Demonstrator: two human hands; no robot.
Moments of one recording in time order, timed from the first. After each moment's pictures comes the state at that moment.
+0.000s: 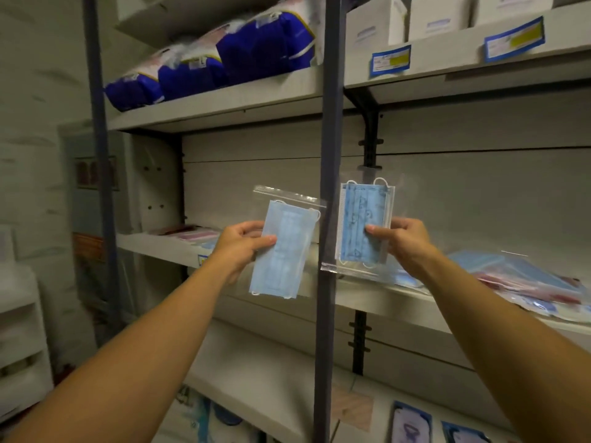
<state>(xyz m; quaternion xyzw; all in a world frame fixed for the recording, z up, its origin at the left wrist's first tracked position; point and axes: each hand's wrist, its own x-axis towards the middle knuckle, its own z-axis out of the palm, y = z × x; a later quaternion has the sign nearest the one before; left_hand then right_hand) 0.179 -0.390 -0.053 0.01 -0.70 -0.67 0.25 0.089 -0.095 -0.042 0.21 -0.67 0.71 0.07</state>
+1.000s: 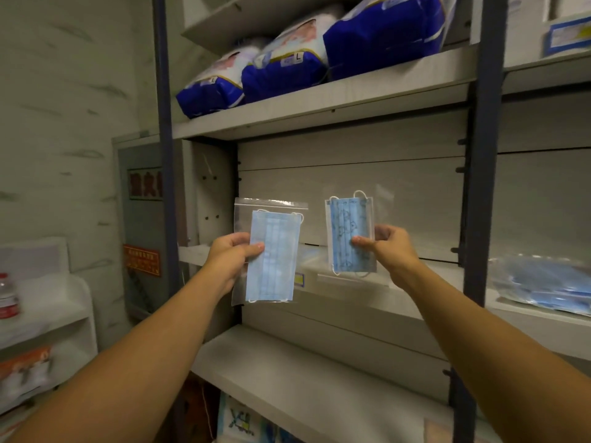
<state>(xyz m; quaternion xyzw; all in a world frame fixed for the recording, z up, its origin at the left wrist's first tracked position) 0.176 -0.648 -0.061 0.07 -0.69 -0.66 0.29 0.066 -0.369 -0.052 0.21 -0.68 0.70 0.07</state>
